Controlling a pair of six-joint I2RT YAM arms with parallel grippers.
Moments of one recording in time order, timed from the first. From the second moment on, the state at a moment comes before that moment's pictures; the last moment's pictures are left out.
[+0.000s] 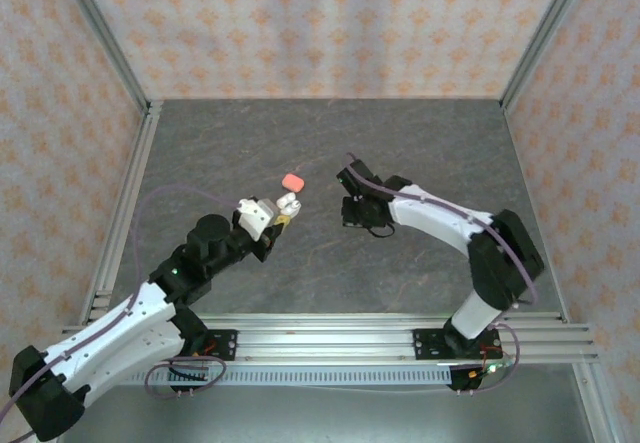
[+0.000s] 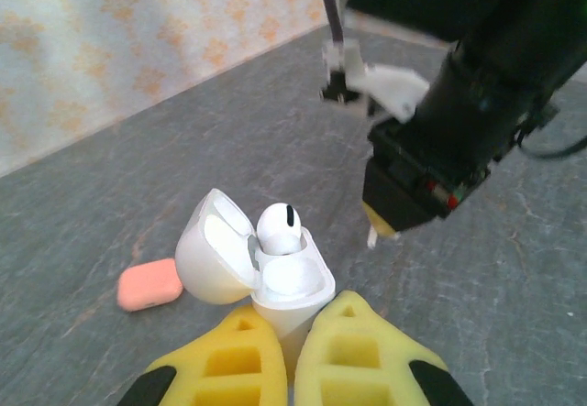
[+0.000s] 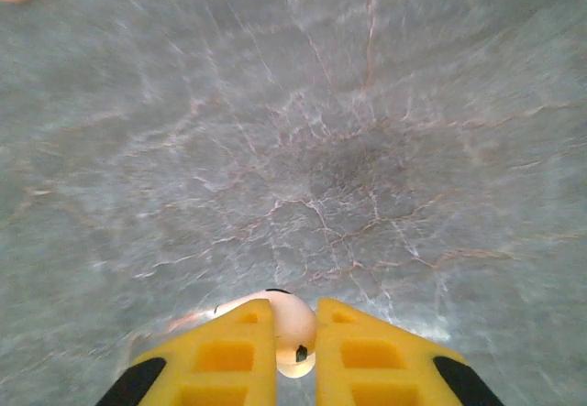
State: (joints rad) left arm -0.65 0.73 0.48 -0.02 0.06 0.10; right arm 0.69 1.59 1.14 -0.70 0.07 0.69
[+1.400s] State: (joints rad) left arm -0.65 1.02 0.69 0.07 0.41 0.03; right arm 1.00 1.28 1.41 -0.84 0.30 0.20
